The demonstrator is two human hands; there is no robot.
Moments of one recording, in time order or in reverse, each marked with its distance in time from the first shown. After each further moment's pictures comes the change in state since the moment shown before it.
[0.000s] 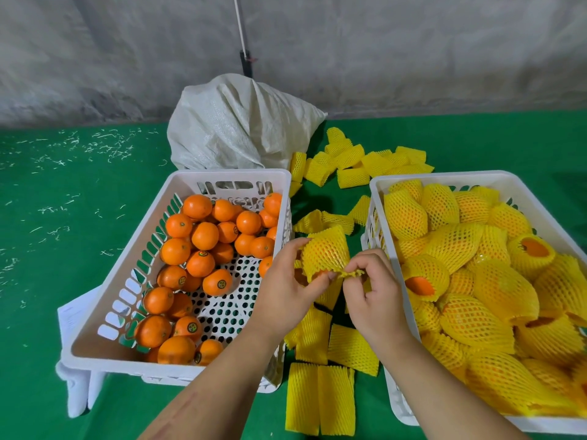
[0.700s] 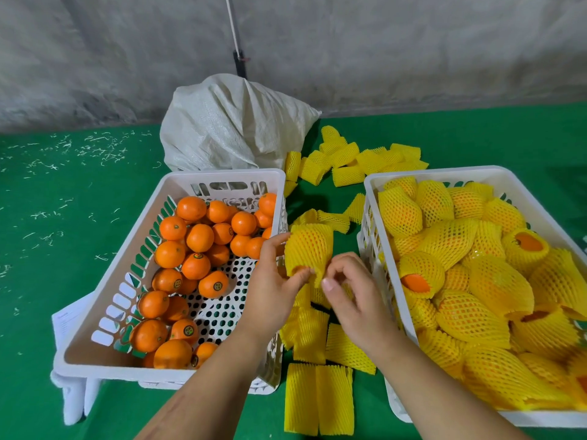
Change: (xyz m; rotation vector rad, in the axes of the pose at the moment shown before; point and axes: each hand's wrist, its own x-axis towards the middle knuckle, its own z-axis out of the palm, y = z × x) left_hand 0.002 -0.011 -0.007 -0.147 0.044 -0.111; right_hand -0.001 -0.021 0.000 0.095 -0.214 0.022
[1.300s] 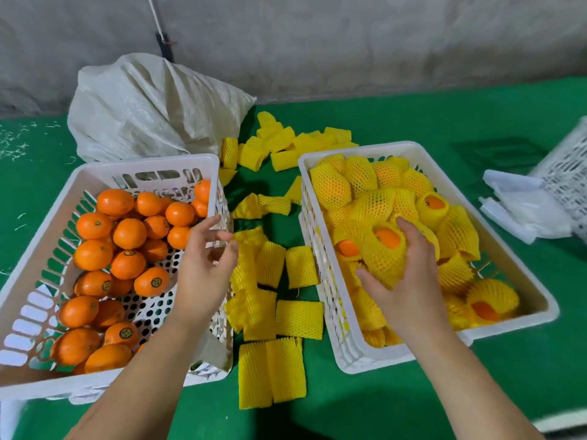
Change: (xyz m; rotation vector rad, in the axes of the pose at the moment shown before) left_hand -0.007 -0.009 -0.005 -0.119 0.051 -0.012; right_hand -0.076 -0.016 -0.123 -0.475 0.269 0.483
